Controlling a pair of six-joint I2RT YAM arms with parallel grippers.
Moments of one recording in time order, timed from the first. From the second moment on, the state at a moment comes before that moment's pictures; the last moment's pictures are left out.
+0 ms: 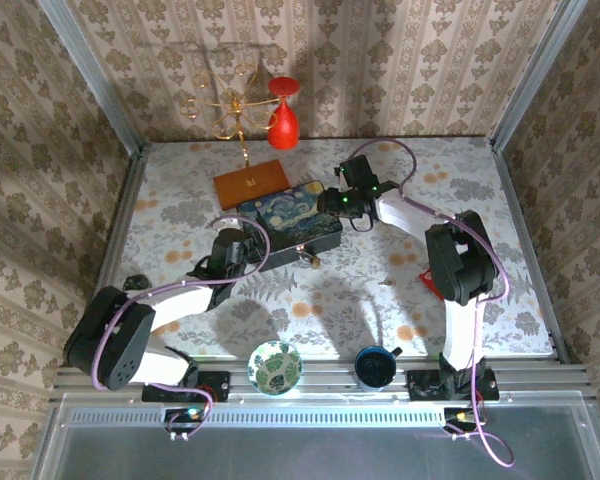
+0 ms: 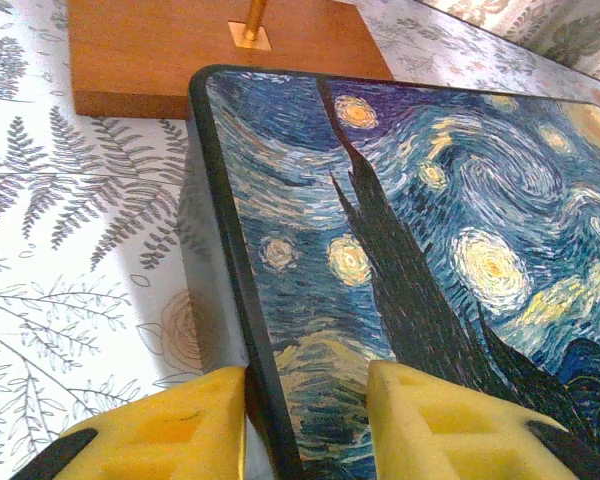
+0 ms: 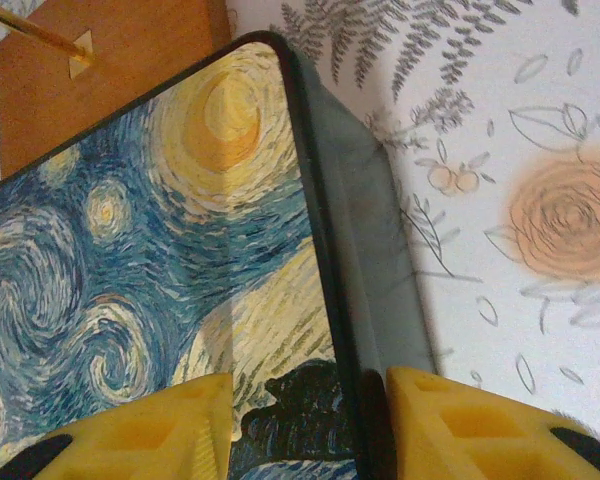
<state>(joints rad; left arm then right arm) -0.56 1.37 0.49 0.36 -0.25 -0.59 0.42 2.01 1.47 -0.33 -0.22 0.52</state>
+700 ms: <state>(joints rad) -0.62 1.32 0.49 0.33 -0.29 -0.61 0.36 1.88 1.46 -0.48 -0.19 0.42</state>
